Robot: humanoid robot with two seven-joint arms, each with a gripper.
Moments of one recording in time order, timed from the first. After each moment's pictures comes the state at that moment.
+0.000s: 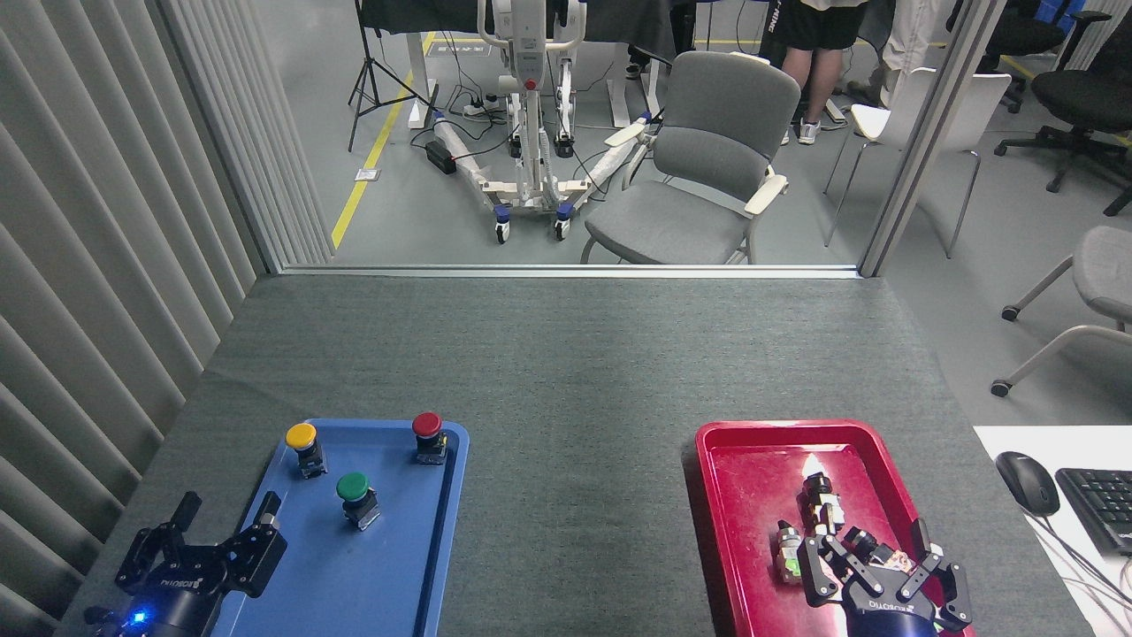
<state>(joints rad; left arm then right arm) 0.04 0.27 0.18 -1.42 -1.17 -0.30 0.14 0.16 -0.04 -0.04 -1.61 1.39 0.15 -0.13</state>
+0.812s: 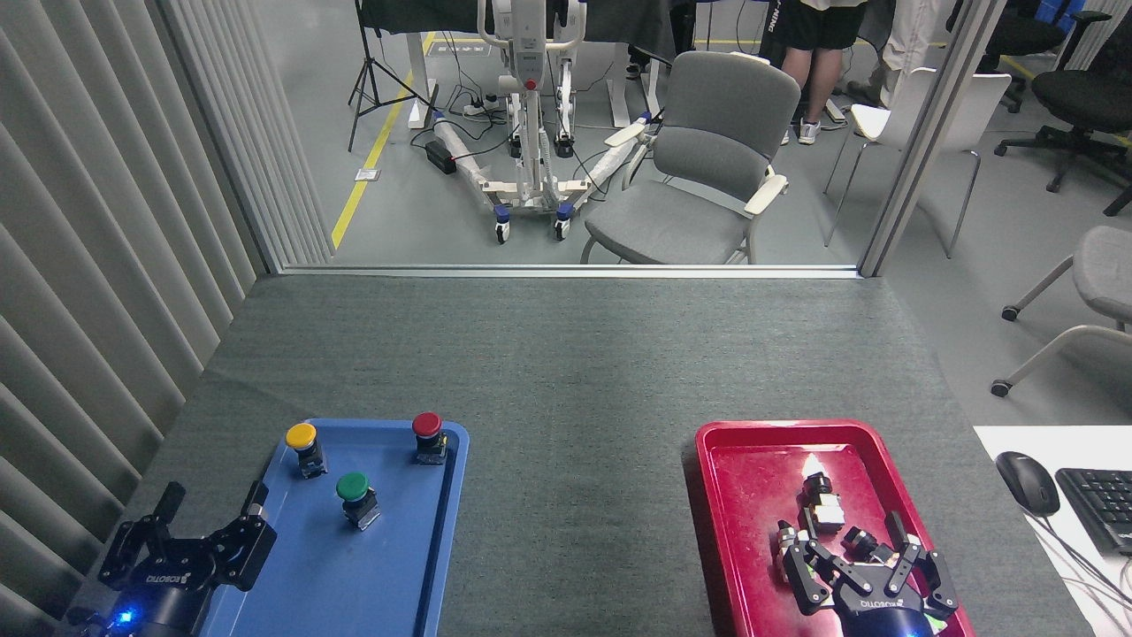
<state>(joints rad) 0.06 0.26 0.20 -1.50 -1.18 -0.27 0.16 0.16 -0.08 -0.05 -1.62 1.39 -0.01 -0.07</state>
